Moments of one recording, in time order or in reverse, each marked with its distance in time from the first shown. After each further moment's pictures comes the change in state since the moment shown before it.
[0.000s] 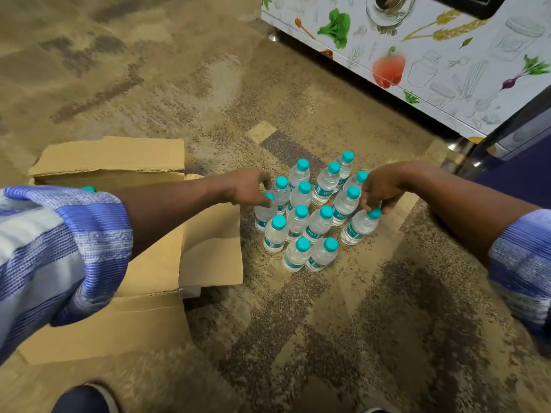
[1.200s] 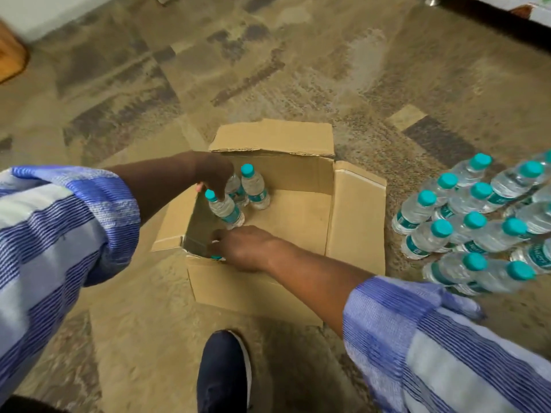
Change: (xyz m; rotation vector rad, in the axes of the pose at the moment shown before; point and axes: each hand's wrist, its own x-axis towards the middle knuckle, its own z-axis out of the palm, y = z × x) left_hand -0.150 -0.279 -0.051 0.534 -0.301 -0.612; right_hand -0.083 -0.435 0.226 -0.337 0.239 -1.237
